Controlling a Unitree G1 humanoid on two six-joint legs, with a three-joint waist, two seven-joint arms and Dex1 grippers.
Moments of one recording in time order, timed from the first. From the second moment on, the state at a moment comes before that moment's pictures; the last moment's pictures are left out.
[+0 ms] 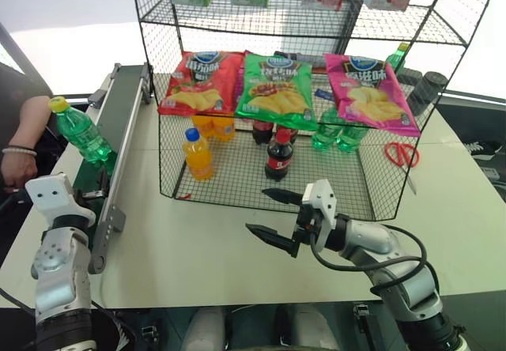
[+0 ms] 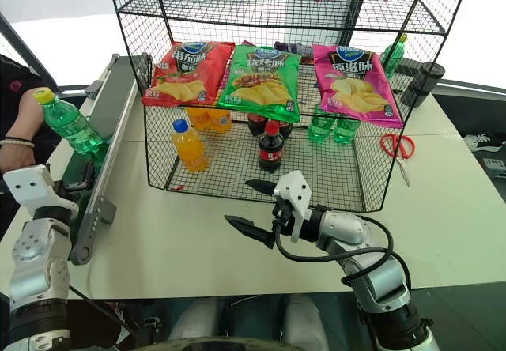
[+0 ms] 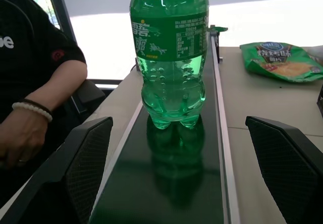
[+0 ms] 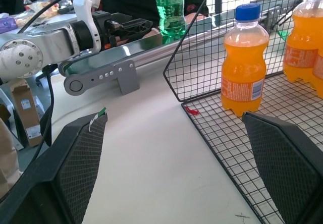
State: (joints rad) left arm -0.04 0.39 0.49 0.07 -0.32 0.02 -0.15; right arm -0.07 -0.41 0.19 -0.46 0.44 0.43 0.77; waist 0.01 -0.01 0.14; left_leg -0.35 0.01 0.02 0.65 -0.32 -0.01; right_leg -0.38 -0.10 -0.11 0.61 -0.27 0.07
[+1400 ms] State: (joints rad) left arm -0.03 0.51 0.39 -0.29 -0.58 0.19 -0.48; right arm -0.08 -0.44 0.16 -0.43 0.42 0.36 0.80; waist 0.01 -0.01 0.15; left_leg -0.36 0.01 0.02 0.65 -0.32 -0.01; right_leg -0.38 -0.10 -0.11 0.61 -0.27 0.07
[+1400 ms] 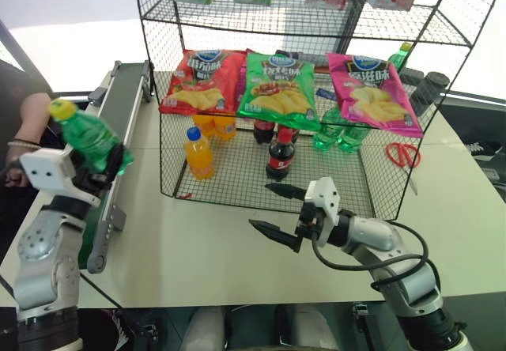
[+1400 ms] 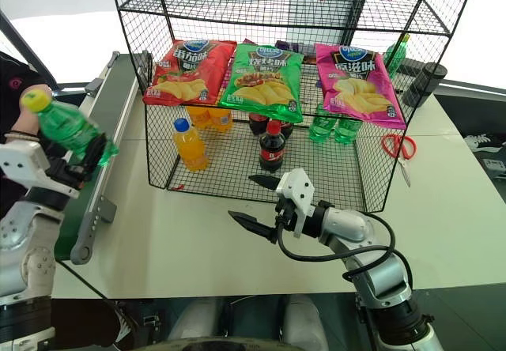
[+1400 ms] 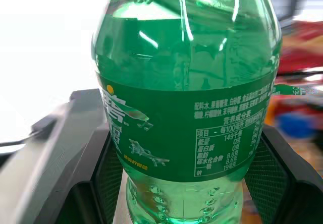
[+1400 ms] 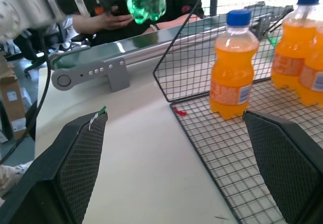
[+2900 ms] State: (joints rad) left arm -0.37 0.39 -0.25 -0.04 -0.36 0.14 -1.08; right arm -0.10 -0.40 0.11 -0.54 0.55 0.51 0.61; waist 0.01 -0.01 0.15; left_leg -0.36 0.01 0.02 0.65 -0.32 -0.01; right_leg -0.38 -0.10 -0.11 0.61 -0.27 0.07
